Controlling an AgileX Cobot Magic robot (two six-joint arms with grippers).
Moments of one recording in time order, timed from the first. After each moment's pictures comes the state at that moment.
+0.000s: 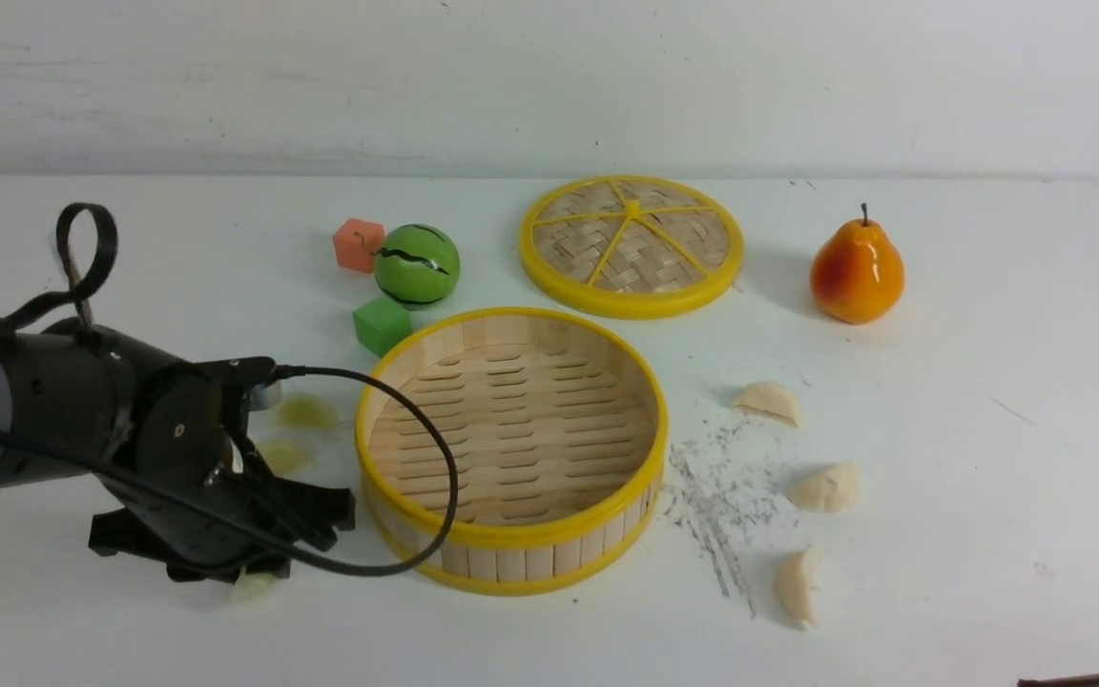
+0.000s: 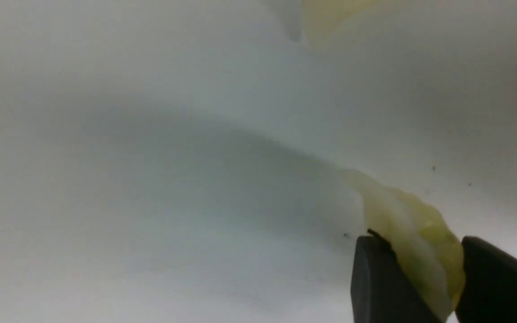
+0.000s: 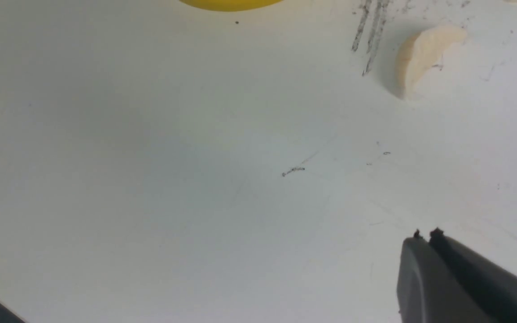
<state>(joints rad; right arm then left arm) 0.10 0.75 -0.45 0.68 0.74 -0.58 -0.29 1.69 -0.92 0.16 0.51 -0.55</state>
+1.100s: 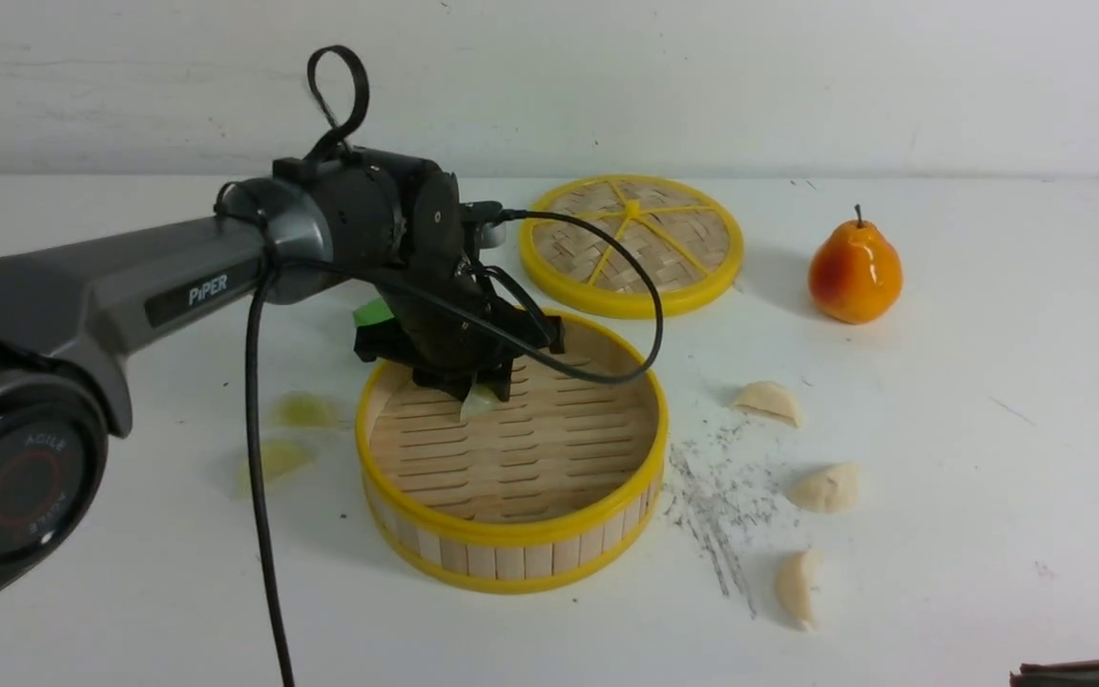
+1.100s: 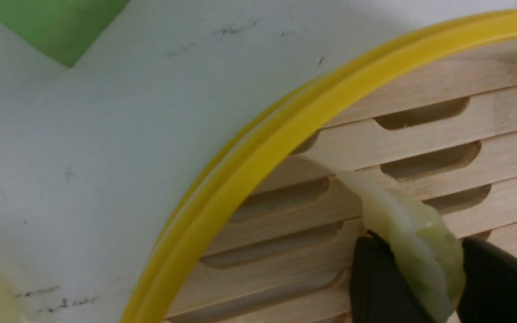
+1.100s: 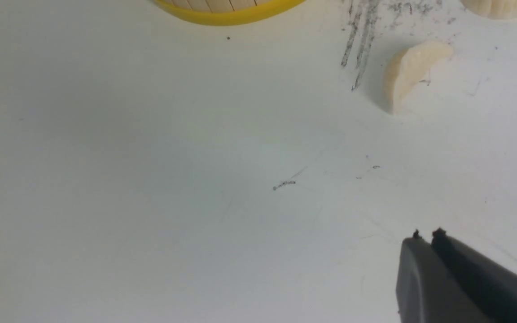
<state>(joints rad) 0.10 0.75 -0.45 0.68 0.71 -0.59 -0.42 2.19 -1.79 -0.05 0.77 -0.33</state>
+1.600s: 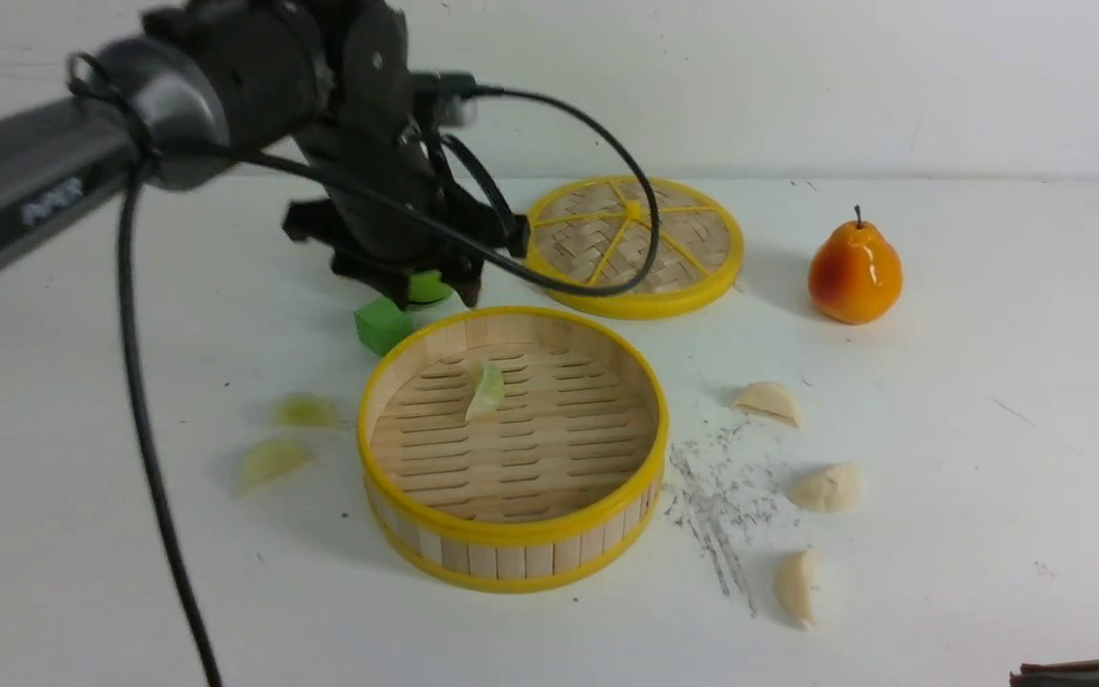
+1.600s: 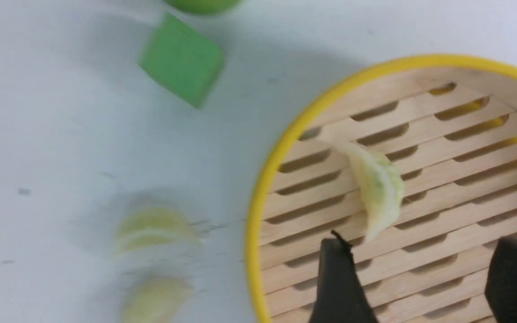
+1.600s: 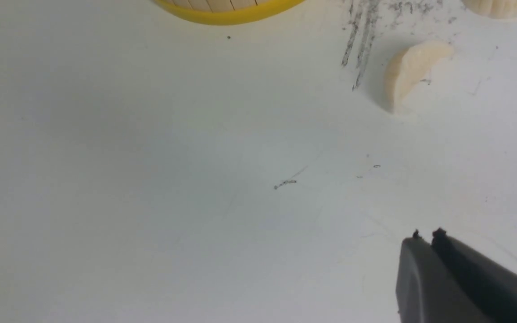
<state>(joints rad) 0.10 0.75 -0.45 0.68 0.71 -0.59 -0.40 1.94 -1.86 0.10 1.02 -0.25</state>
